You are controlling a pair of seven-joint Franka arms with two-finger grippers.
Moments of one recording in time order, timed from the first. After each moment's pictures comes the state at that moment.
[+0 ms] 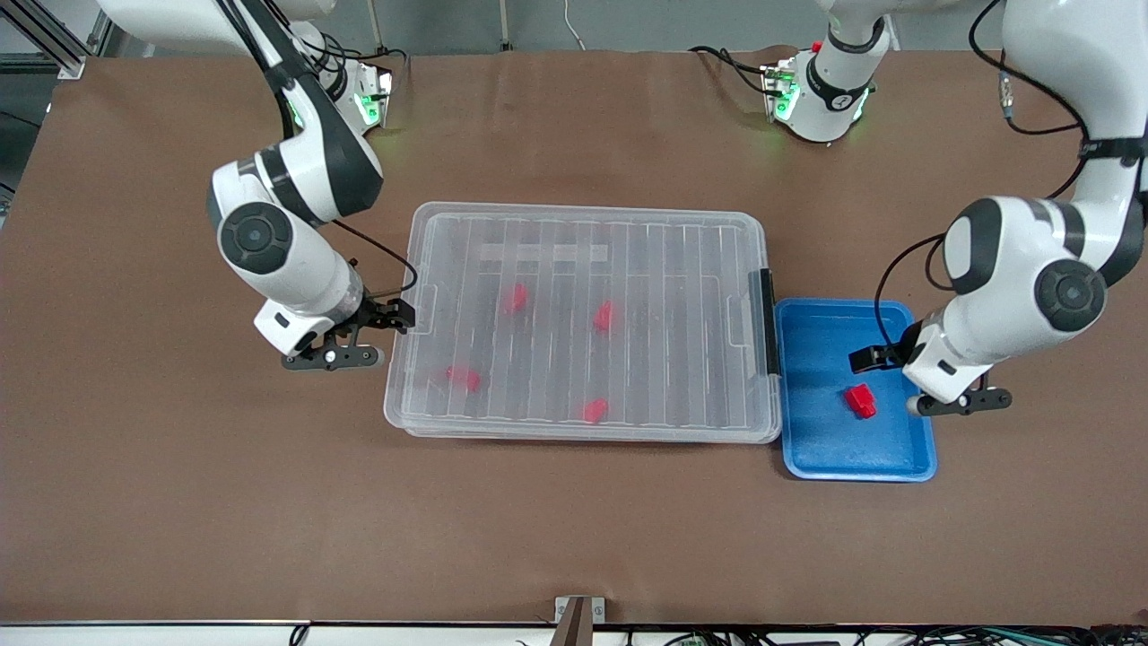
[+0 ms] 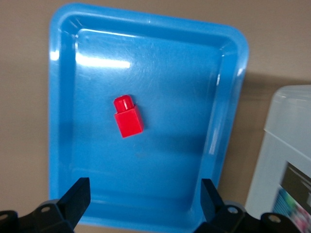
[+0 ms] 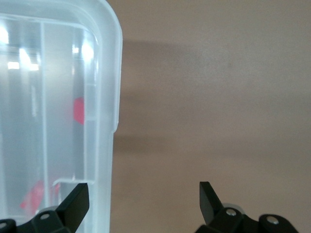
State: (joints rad) left arm 0.05 0.41 -0.16 -1.81 0.02 2.14 -0.20; right arm 0.04 0.32 0.36 -1.84 -0.14 2.07 0.39
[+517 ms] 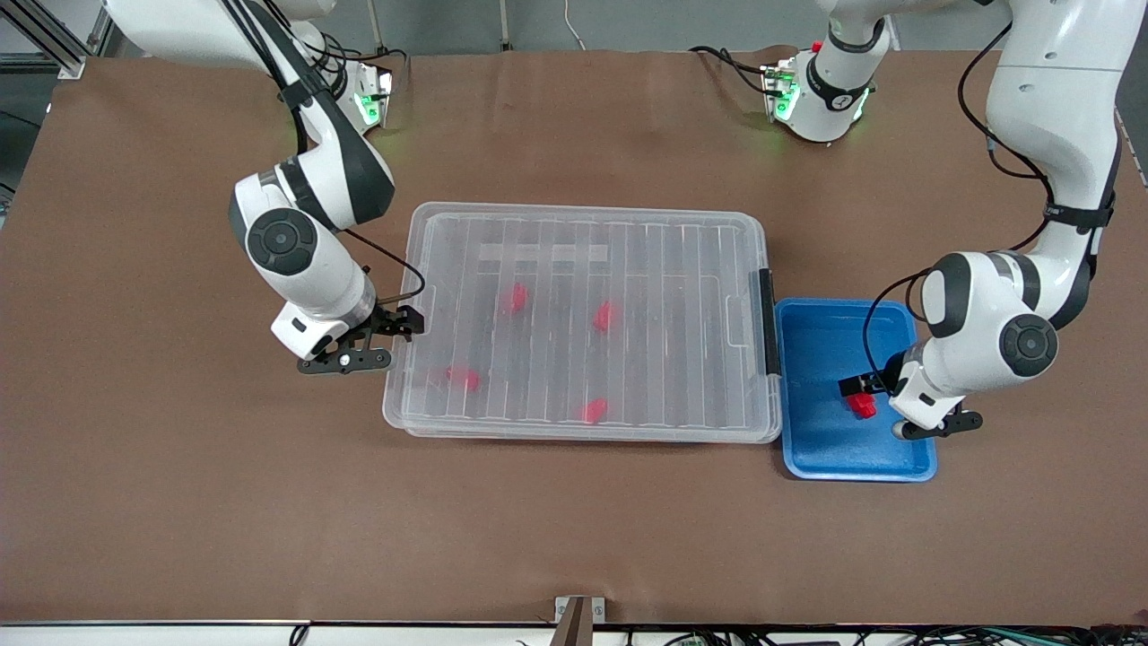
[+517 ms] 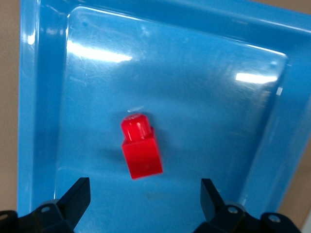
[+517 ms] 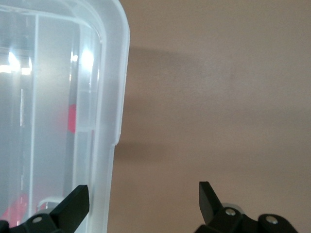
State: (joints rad) left arm 0.11 0.58 -0.15 -1.79 0.02 2.27 -0.20; right arm 0.04 0.32 0.36 -1.88 -0.20 2.14 0.40
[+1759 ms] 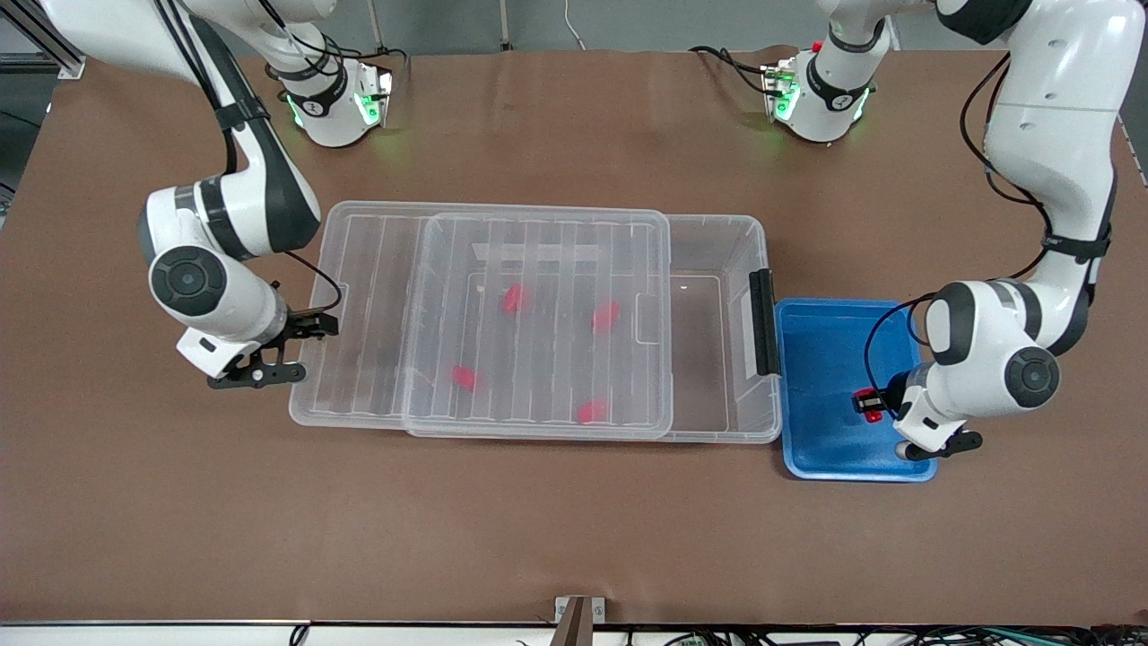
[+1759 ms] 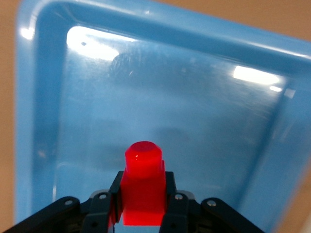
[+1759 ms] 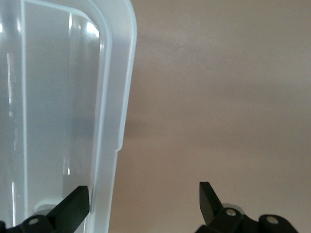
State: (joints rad) left arm 0.12 0.61 -0.18 -1.64 0.02 2.10 -0.20; right arm -0.04 0.30 0.23 -1.86 -0.26 1.94 0.17
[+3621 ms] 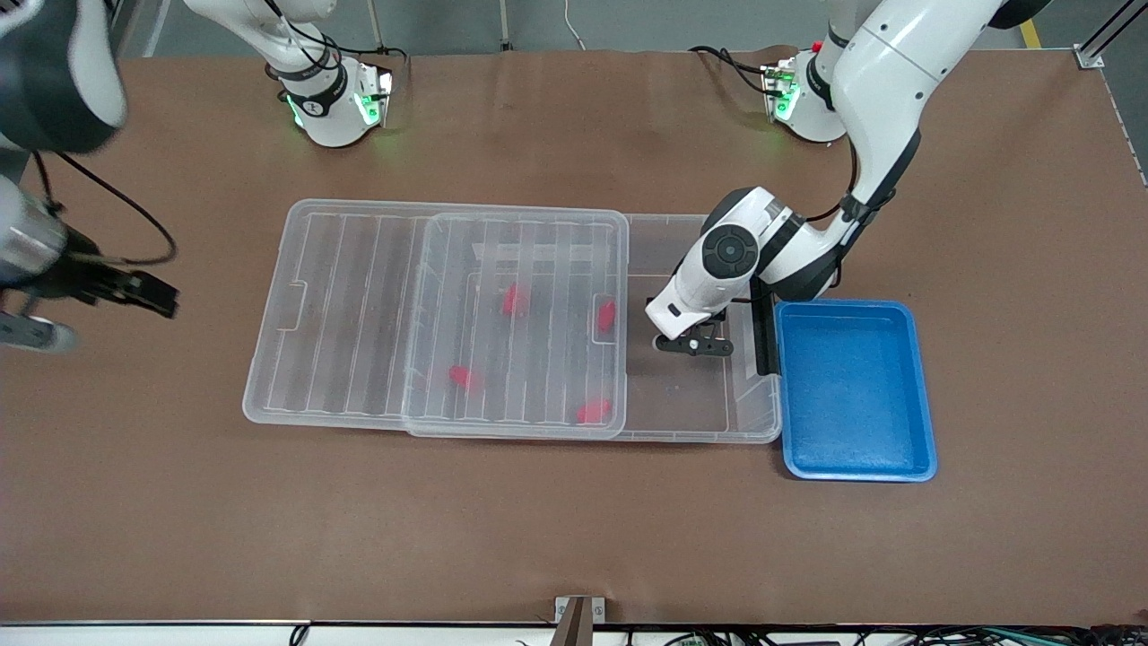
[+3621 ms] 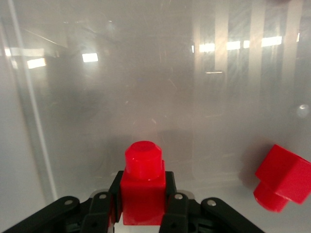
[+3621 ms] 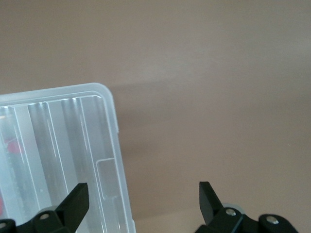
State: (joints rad) left arm -0.12 0.60 -0.50 -1.95 0.26 2.42 -0.67; right arm -0.06 0.10 0.06 -1.49 -0.10 1.58 0.22
